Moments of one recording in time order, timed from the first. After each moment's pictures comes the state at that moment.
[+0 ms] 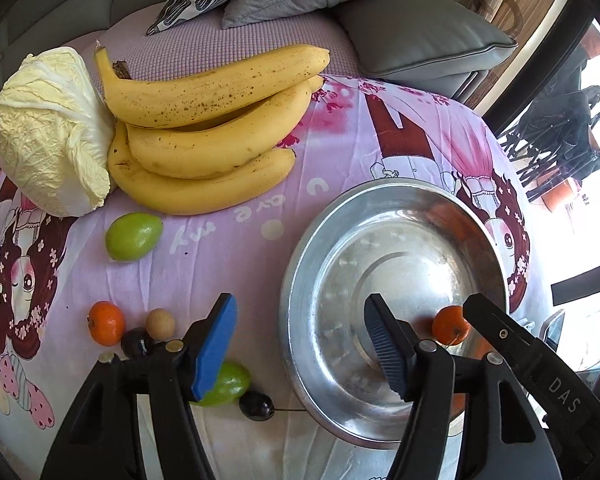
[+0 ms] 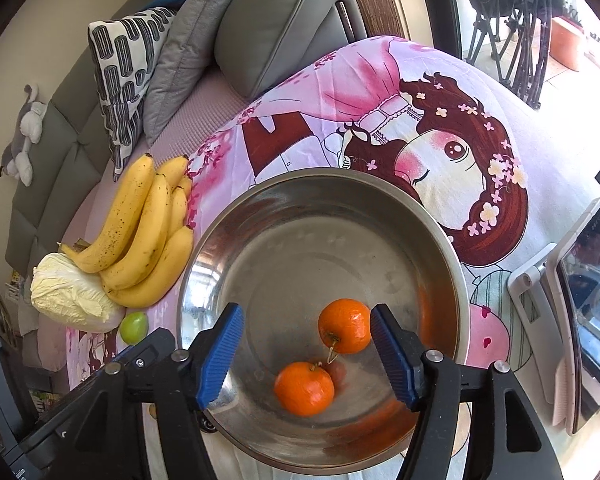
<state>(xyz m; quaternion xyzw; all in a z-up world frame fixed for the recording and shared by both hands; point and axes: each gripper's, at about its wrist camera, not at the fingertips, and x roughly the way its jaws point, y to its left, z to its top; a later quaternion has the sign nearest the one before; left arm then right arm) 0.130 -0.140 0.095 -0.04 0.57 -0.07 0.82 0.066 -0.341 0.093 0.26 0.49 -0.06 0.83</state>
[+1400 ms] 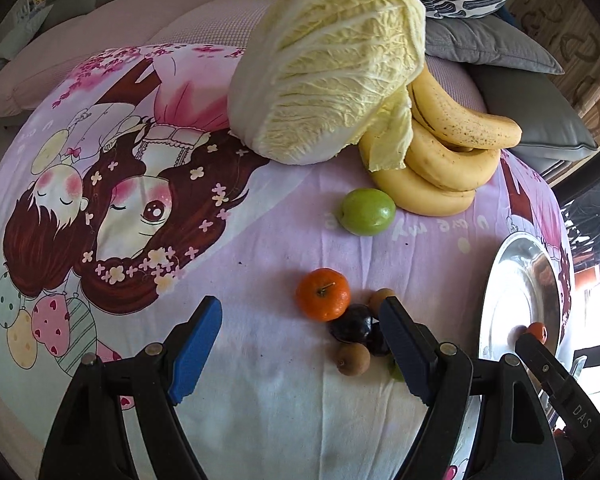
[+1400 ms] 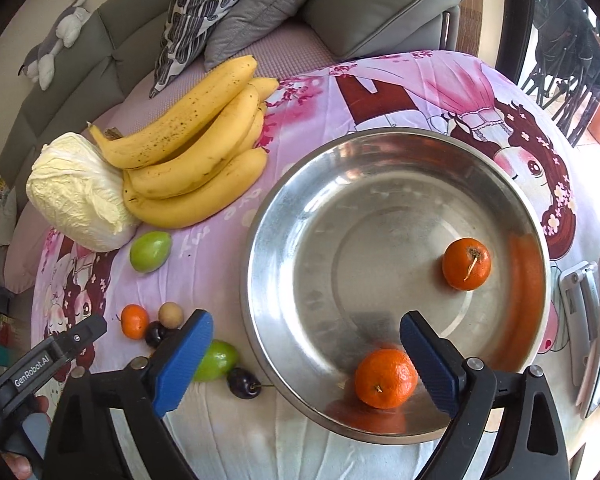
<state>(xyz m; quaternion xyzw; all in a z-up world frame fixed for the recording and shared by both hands) 0.089 0.039 0.079 -0.14 0.56 0.05 0.82 0.073 -0.227 0.088 0.13 0.53 -0.02 0.84</state>
